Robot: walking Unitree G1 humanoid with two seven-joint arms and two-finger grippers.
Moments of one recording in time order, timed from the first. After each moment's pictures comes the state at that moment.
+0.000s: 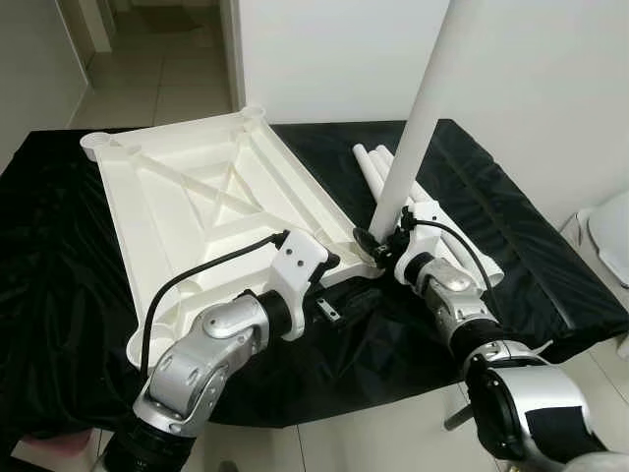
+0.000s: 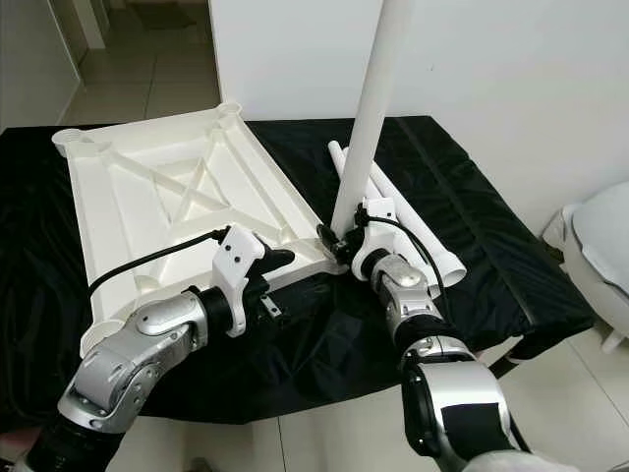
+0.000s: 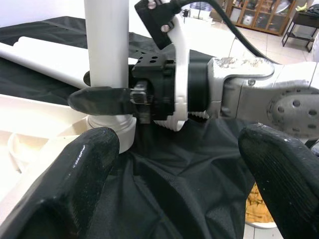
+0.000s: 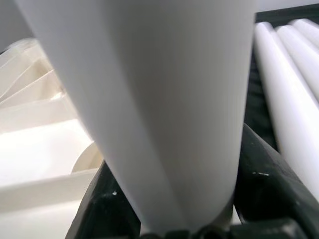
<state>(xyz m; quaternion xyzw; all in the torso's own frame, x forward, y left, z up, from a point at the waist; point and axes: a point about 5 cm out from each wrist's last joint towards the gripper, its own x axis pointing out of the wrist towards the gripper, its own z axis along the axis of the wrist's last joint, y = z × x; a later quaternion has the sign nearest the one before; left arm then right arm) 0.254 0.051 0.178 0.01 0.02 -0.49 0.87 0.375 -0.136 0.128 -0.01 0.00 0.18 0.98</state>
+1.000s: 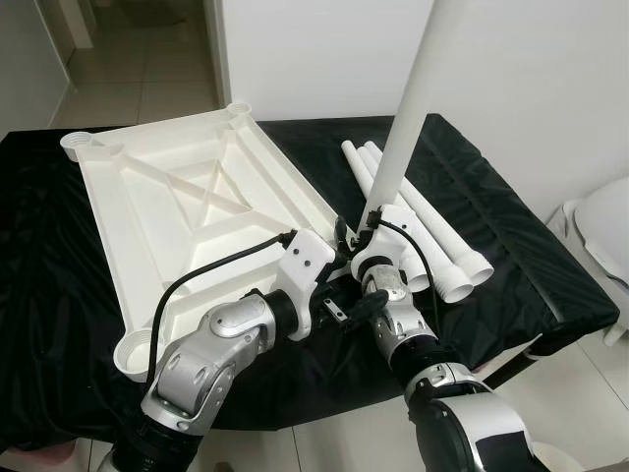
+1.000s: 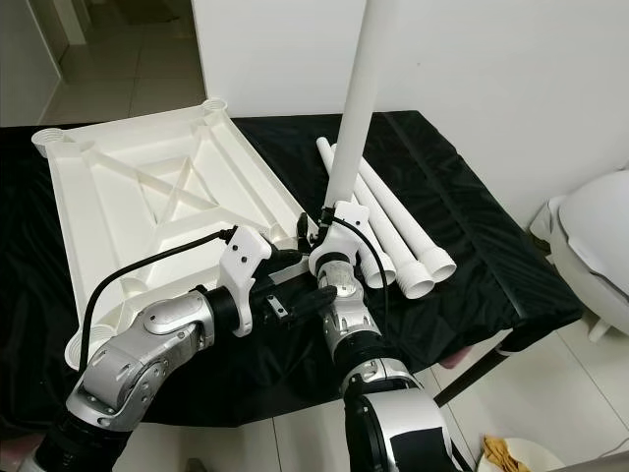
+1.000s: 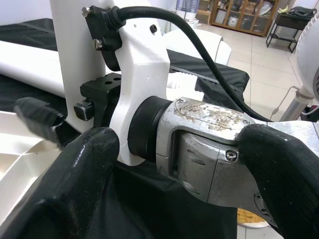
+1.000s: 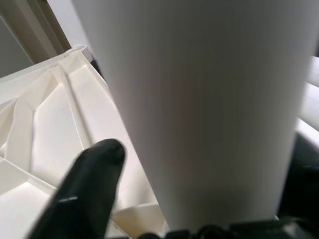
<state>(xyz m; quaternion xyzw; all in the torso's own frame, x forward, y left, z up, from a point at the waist) 0.255 0.045 0.179 0.01 0.01 -0.49 0.87 0.366 -0.083 0.133 0.04 -0.03 0.03 1.00</state>
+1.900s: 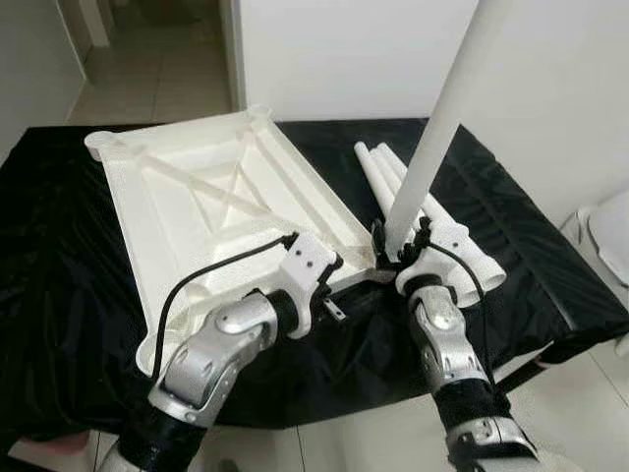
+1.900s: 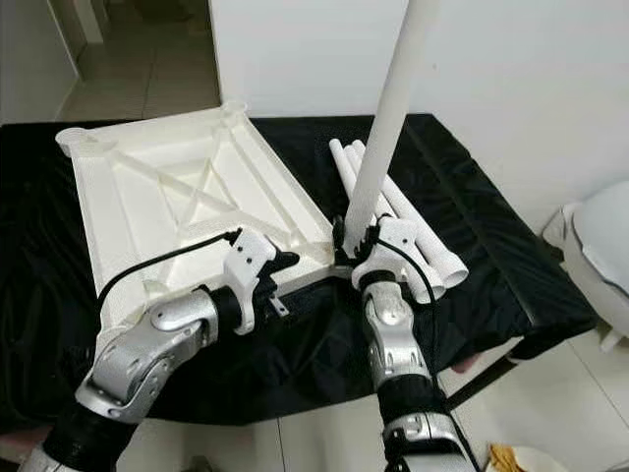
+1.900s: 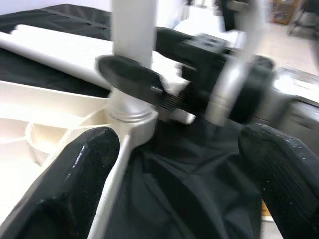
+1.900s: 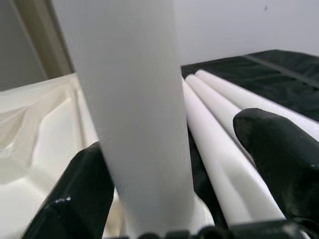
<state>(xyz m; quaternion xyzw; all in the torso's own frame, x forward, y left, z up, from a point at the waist) 0.268 0.043 0.170 0.03 0.03 -0.48 0.88 0.327 -0.142 0.131 0.00 -0.10 0.03 0.99</state>
